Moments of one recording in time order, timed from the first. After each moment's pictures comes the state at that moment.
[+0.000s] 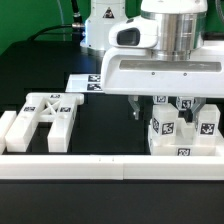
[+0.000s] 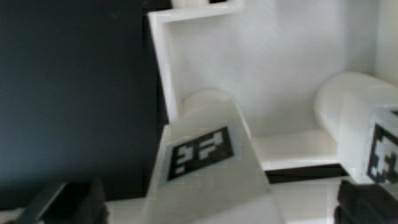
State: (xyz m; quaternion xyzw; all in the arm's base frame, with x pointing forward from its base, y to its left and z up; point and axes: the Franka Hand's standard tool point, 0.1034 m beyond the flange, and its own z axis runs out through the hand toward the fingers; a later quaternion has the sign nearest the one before) arm 0.653 0.048 0.068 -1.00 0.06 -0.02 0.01
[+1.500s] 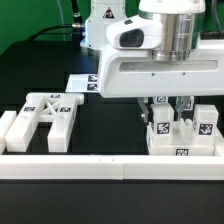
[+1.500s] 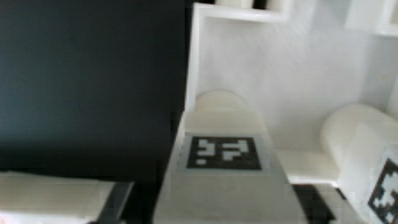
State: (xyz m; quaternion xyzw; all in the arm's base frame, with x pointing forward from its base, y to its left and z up) arm 0.653 0.040 0.067 -1.00 0.00 -0.02 -0.01
